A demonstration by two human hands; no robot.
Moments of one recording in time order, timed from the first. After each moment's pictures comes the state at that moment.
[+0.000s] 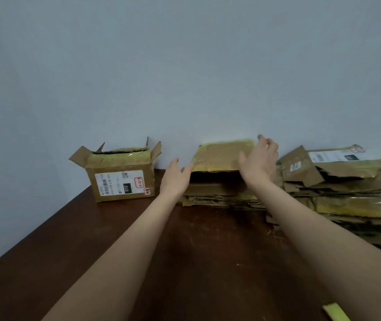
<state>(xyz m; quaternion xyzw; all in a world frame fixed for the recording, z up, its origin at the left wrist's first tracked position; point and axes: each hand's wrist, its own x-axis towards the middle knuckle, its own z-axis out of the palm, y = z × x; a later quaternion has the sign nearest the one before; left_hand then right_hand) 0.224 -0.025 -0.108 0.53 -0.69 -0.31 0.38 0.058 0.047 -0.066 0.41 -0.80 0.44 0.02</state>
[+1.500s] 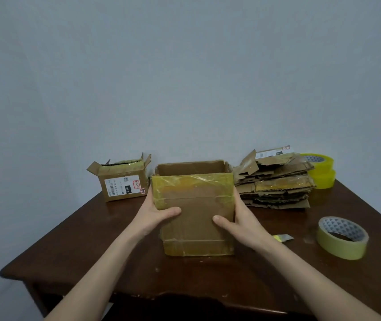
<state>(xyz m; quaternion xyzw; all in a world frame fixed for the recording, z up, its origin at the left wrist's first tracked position) 0.294 0.188 -0.098 0.35 -0.73 -0.43 0.40 0.066 0.287 -0.124 0.63 -0.57 0.47 -0.22</state>
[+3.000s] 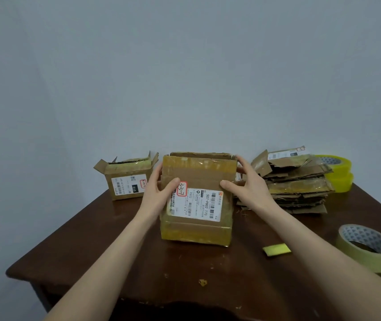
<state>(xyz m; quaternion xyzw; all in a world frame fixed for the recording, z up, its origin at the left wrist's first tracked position) 0.286 0.159 -0.077 0.39 -0.69 -0.36 0.49 0.061 0.241 -0.067 0.58 -0.61 0.53 -0.14</state>
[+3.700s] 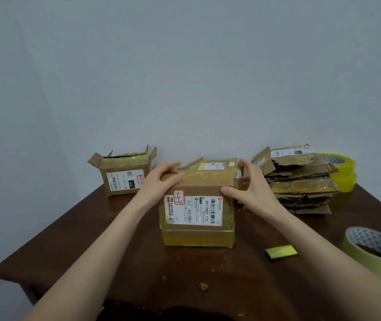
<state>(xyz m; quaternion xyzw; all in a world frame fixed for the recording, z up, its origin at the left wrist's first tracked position) 0.284 0.126 -0.061 0.38 -0.77 -0.32 0.40 0.052 0.228 -0.081 0.59 -0.63 0.49 -0.13</state>
